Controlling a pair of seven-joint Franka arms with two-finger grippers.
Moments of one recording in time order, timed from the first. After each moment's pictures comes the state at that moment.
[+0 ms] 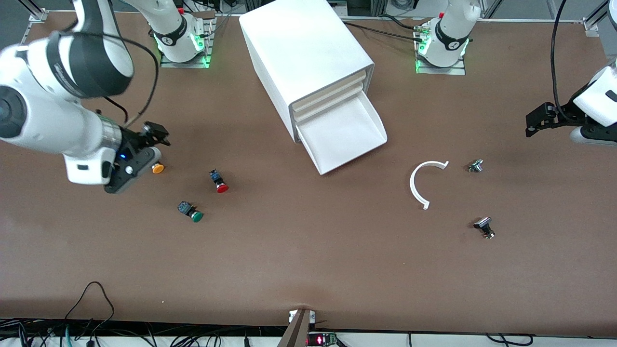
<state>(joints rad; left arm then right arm) -0.05 0.00 0.06 -1.69 0.04 1.71 0.12 0.25 0.29 -0.07 -1.43 0.06 1.53 -0.55</state>
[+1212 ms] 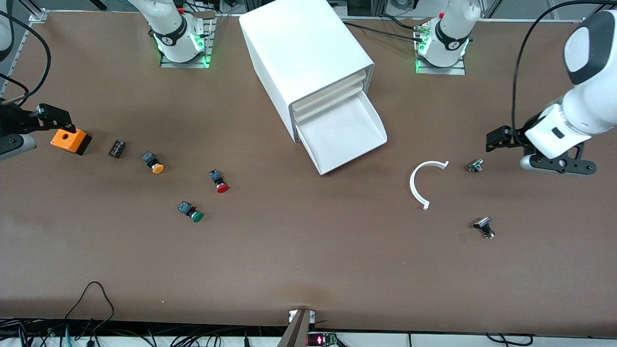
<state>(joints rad) -0.09 0.13 0.02 -1.68 -0.05 1.72 -0.02 -0.07 0.19 0.00 -1.43 -0.02 1.48 -0.44</state>
